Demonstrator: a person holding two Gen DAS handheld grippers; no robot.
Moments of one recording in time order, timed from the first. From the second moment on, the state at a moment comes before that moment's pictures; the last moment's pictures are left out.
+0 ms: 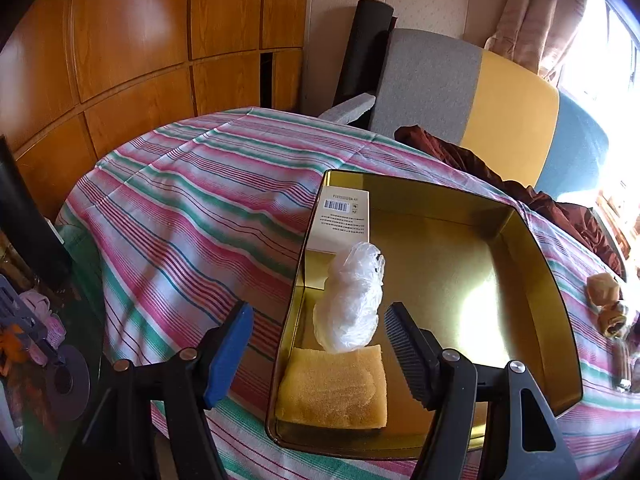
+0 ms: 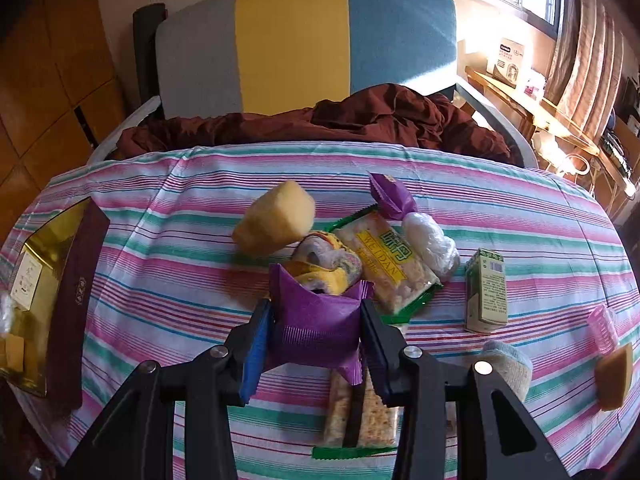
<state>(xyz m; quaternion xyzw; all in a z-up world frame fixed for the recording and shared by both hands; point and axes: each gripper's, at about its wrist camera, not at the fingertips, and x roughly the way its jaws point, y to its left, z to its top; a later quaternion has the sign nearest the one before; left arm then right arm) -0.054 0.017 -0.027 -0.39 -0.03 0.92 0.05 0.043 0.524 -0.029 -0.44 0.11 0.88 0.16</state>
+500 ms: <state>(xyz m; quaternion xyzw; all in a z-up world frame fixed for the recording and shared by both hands) -0.040 0.000 -0.017 -0.38 -0.05 0.92 0.05 -0.023 0.318 0.011 -0.42 0.09 0.90 -0.09</state>
